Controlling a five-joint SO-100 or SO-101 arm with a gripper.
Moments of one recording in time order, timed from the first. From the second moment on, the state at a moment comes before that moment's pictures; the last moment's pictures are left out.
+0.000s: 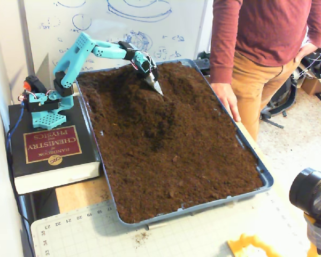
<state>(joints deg) -16.0 51.0 75.3 28.9 12.8</state>
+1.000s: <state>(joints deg) 8.0 23.7 26.7 5.8 8.3</state>
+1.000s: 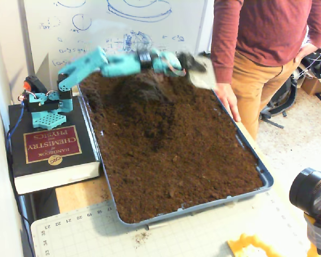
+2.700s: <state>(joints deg) 12.3 41.3 71.6 18.2 5.3</state>
